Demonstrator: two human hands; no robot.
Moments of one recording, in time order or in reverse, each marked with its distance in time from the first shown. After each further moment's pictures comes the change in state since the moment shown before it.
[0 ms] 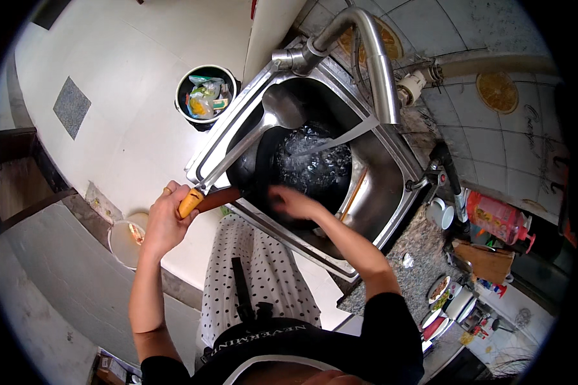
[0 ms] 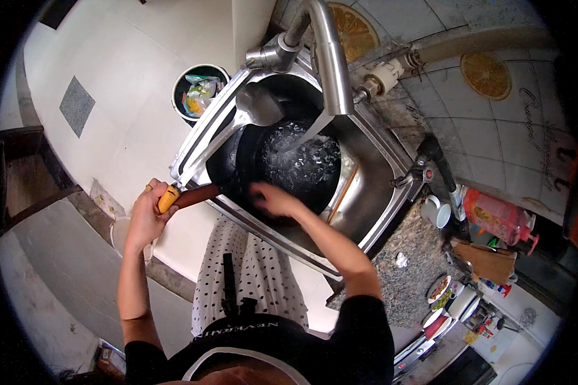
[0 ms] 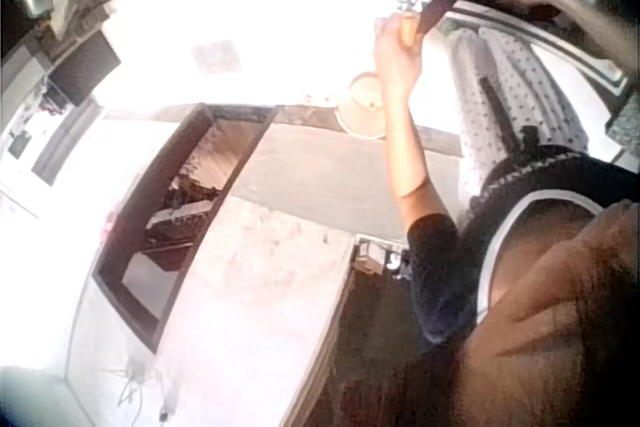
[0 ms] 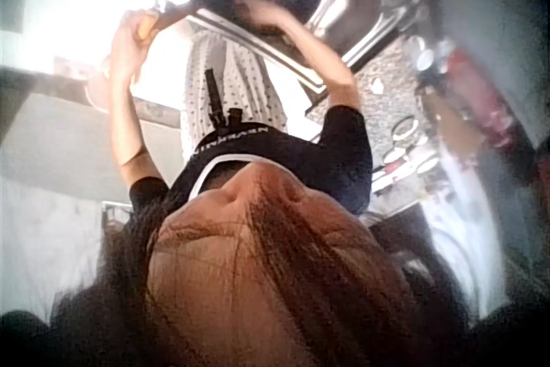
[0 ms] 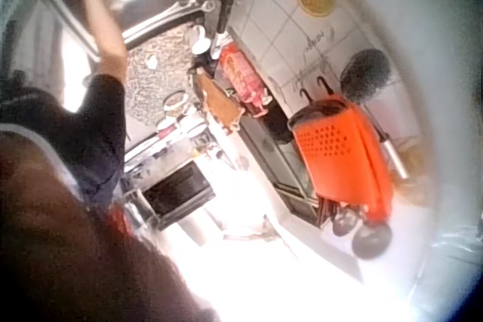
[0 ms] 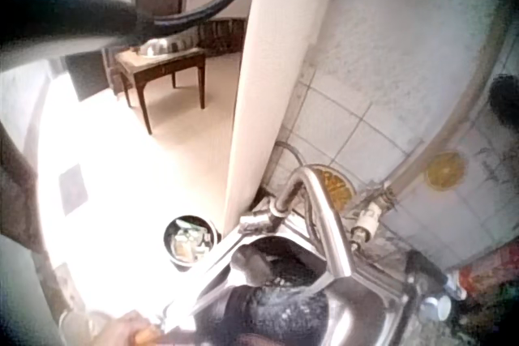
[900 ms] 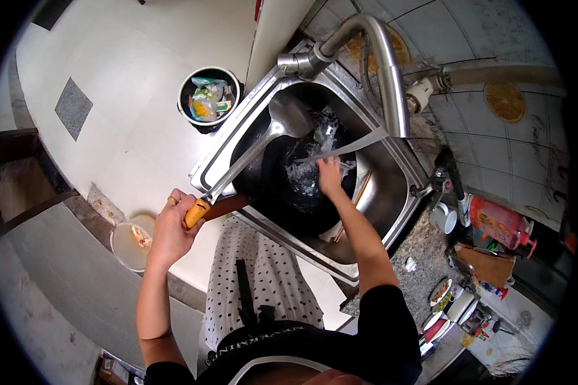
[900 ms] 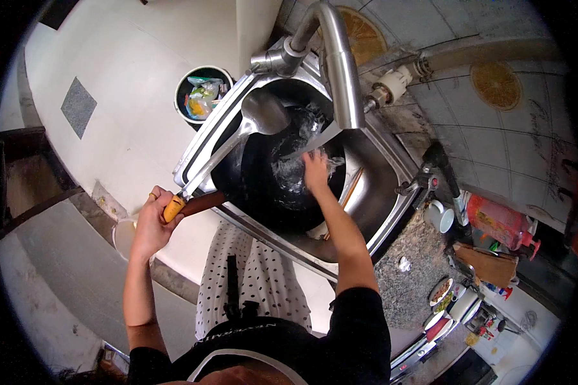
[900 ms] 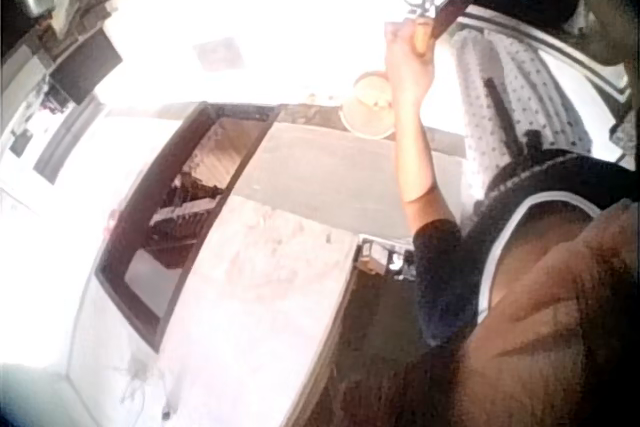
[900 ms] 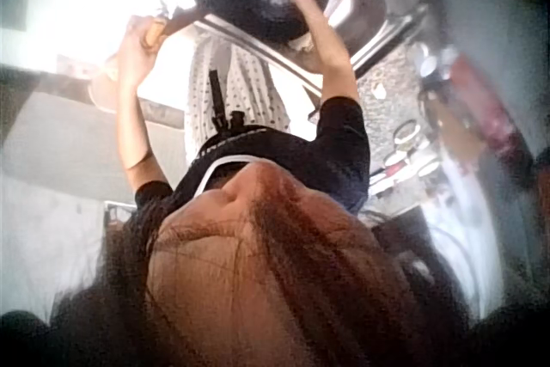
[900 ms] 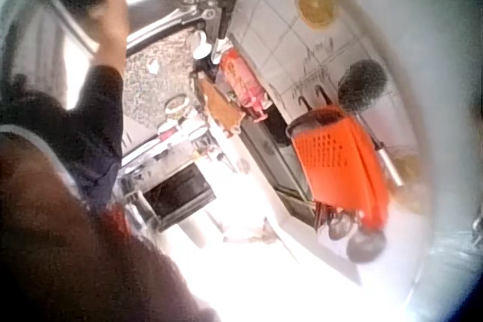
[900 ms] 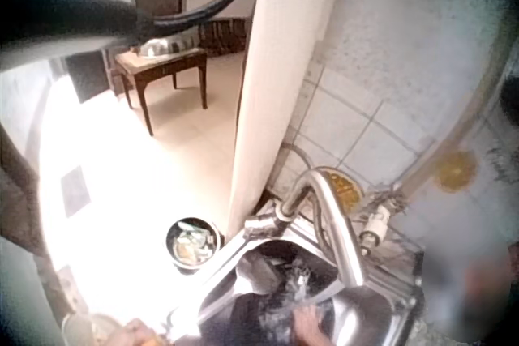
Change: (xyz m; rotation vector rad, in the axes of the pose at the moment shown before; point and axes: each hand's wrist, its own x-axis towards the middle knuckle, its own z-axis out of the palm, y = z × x) left_hand -0.005 0.001 0.005 -0.057 0.001 -0.065; right_hand 0.001 0.098 -0.052 -0.875 0.814 0.258
